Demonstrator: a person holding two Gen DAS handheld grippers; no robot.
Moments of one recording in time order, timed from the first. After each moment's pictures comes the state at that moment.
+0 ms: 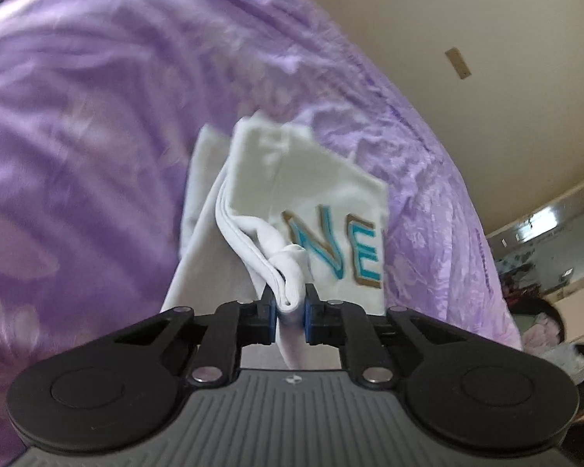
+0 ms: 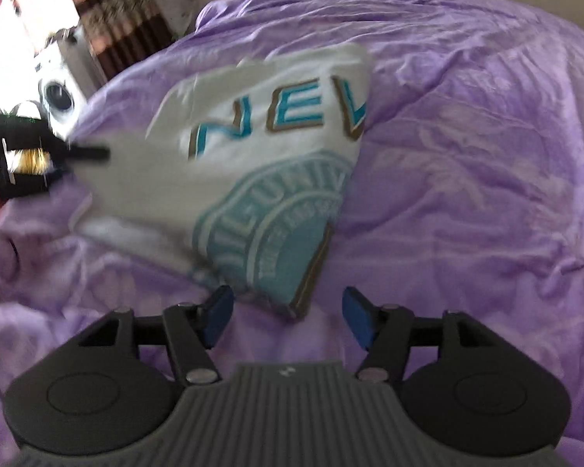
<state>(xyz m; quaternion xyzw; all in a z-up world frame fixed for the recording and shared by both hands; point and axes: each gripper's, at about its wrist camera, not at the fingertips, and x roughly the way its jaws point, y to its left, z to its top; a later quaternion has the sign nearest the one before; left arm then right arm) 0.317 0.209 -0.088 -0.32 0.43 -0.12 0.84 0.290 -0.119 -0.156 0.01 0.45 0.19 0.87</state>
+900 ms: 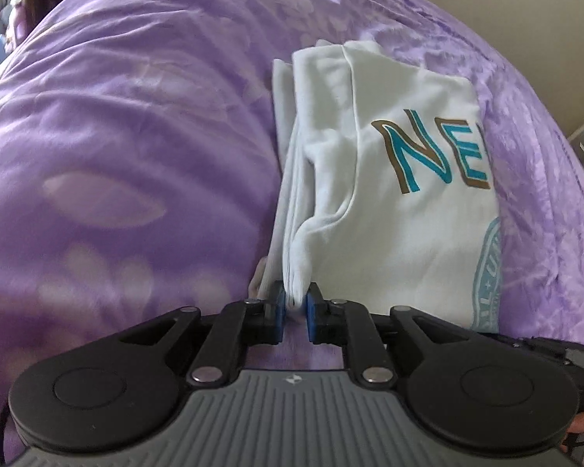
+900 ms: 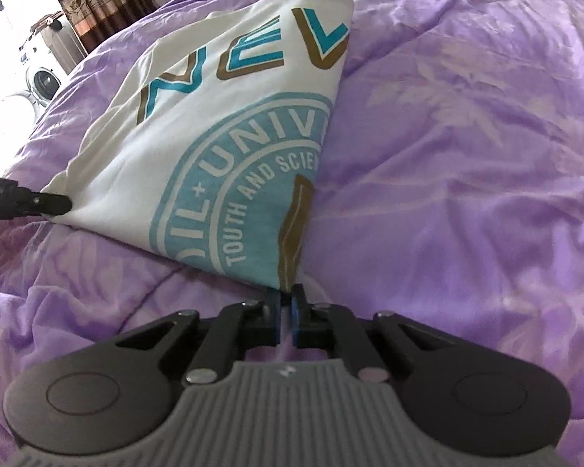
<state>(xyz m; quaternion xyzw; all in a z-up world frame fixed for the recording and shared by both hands) 0.292 0.211 -0.130 -0.16 0.52 -0.07 0.83 0.298 -0.128 -0.194 0.04 0.50 0.18 0.84</state>
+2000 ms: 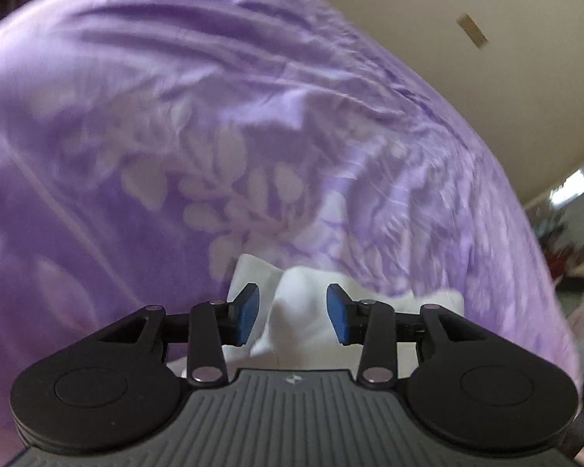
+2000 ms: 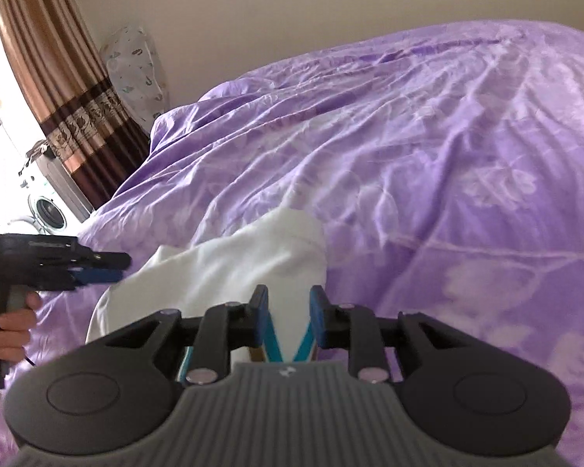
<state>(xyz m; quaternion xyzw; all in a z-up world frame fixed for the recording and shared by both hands) 0.542 0.209 -0.137 -0.26 0.47 -0.12 0.83 0.502 -0.152 -0.145 0.16 0.37 0.17 0.90</state>
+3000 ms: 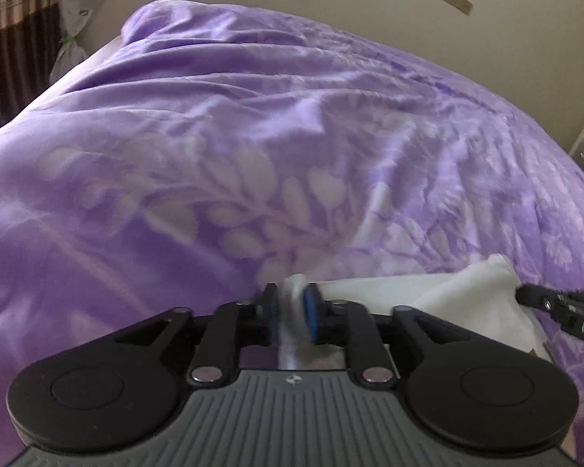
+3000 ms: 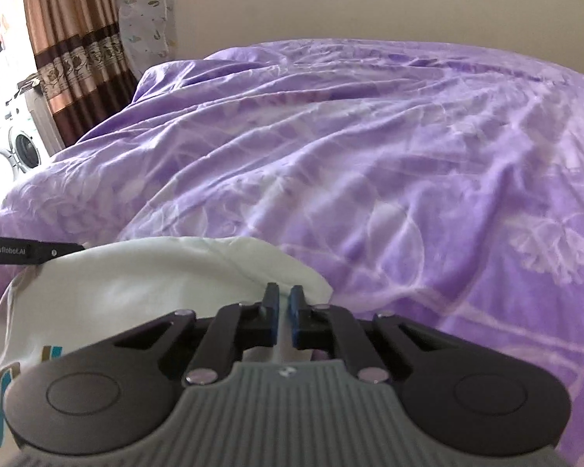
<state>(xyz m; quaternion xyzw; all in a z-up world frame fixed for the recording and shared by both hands) 0.524 0.191 -0.146 -0.09 0.41 -0.07 0.90 0.563 -0.115 -0.185 0.03 0.36 0.16 0.92</state>
